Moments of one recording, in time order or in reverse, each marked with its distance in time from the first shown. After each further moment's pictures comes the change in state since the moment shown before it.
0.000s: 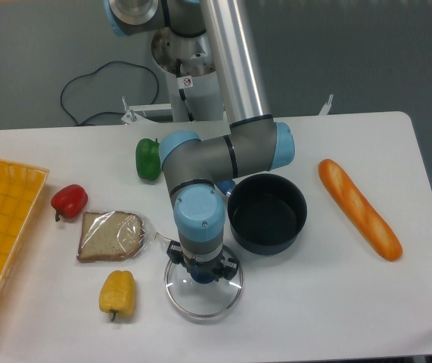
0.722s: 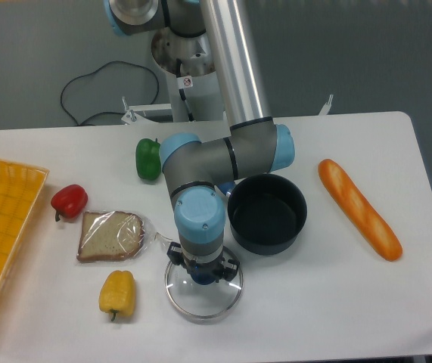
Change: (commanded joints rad) arm 0.000 -0.006 0.000 0.005 0.000 0.000
